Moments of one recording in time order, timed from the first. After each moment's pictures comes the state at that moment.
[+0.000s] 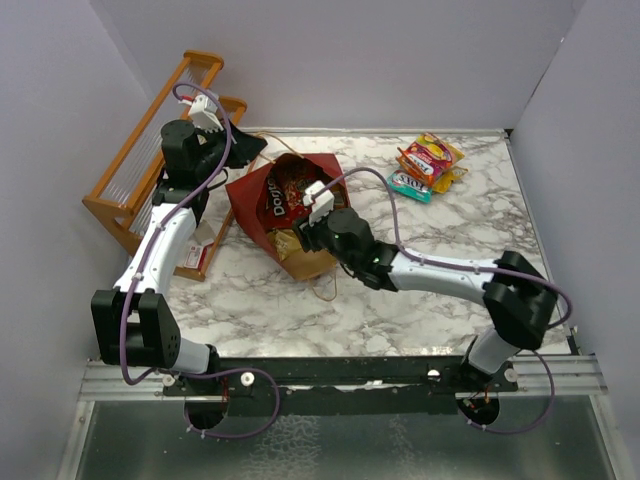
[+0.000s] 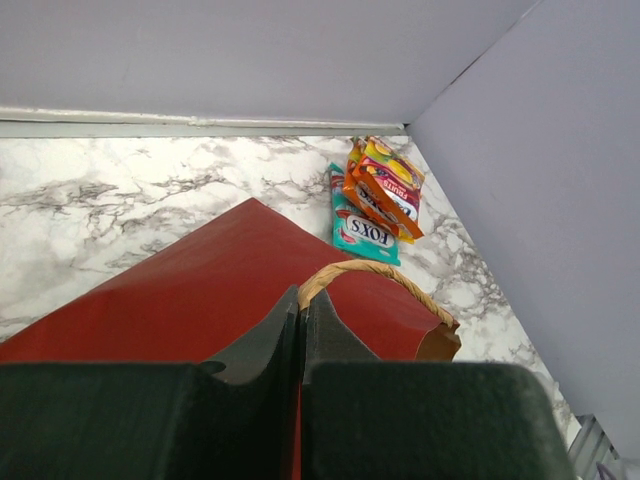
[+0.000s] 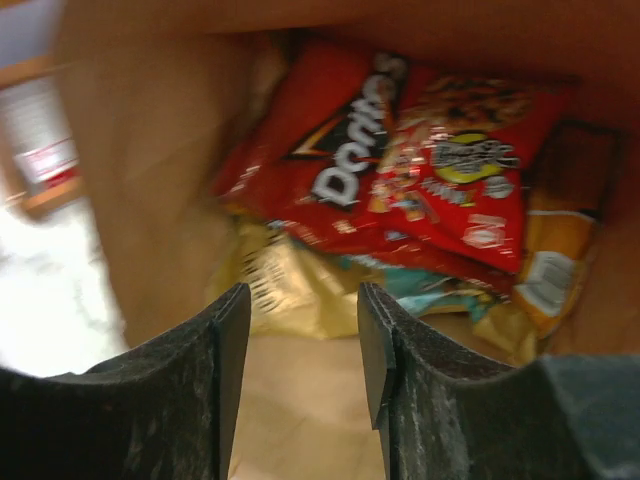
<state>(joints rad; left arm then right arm) -0.06 1.41 1.22 0.09 0.56 -0.54 0.98 1.57 0.99 0.39 0.21 0.01</state>
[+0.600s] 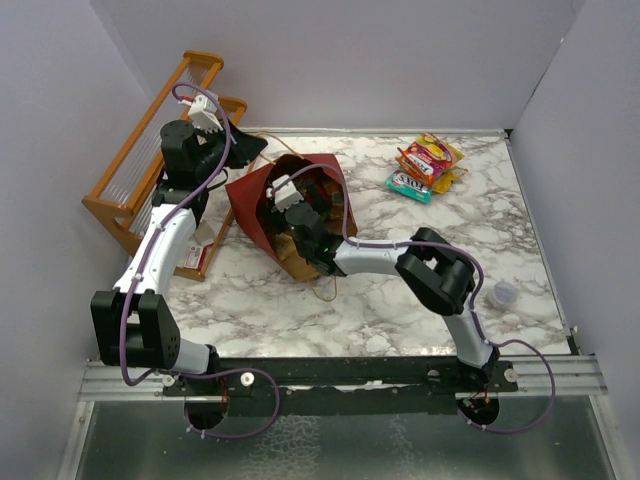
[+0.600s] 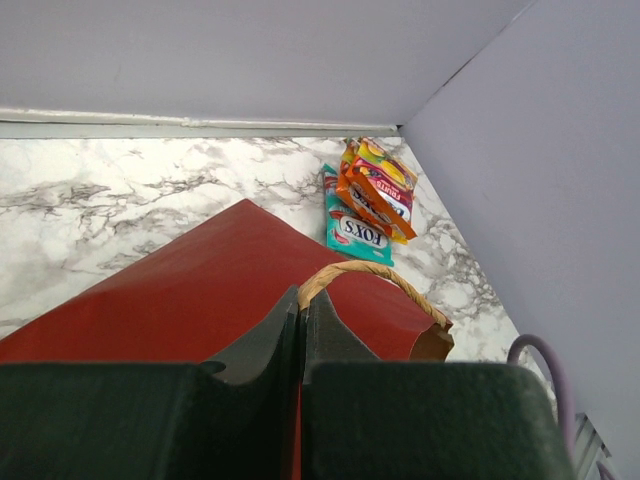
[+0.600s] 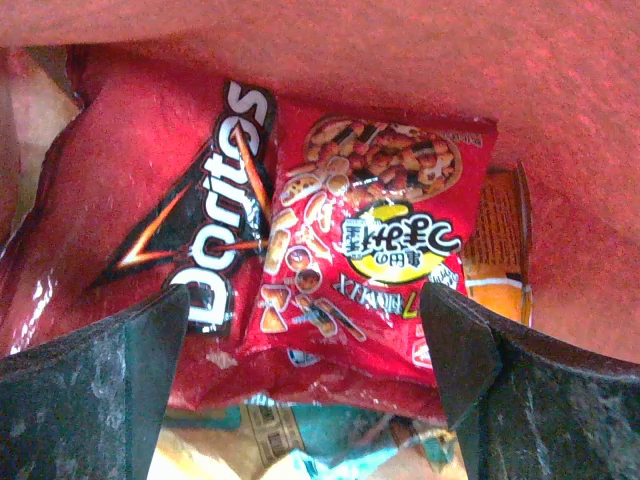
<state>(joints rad) -0.06 1.41 1.21 0.11 0.57 -0.56 0.98 2.11 1.37 0.59 0.65 -0.23</state>
